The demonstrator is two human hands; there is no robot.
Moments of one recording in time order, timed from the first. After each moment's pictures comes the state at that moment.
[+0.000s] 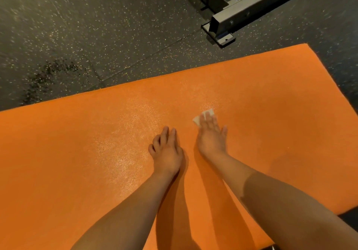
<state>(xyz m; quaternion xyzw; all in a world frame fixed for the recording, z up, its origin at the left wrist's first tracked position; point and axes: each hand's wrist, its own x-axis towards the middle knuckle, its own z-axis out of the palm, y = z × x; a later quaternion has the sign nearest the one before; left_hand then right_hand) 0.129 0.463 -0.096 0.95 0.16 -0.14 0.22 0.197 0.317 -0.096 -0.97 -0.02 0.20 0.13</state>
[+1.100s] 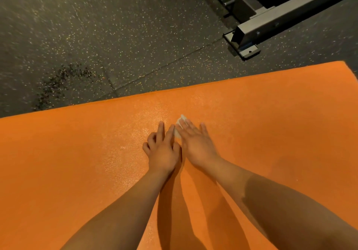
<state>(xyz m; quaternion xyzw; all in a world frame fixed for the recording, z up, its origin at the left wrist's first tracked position) 0.192 0.519 -0.098 0.95 0.21 -0.13 0.21 0.253 0.387 -0.098 -0.93 -0.26 0.19 0.14</state>
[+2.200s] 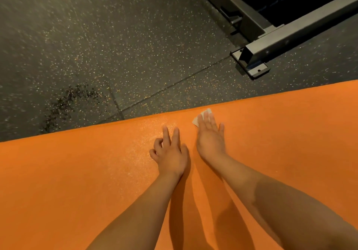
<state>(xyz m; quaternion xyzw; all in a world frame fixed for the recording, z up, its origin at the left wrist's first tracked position) 0.266 0.523 -0.098 0.94 0.25 -0.15 0.20 0.347 0.400 -0.104 -0.97 -0.12 0.16 0.15</state>
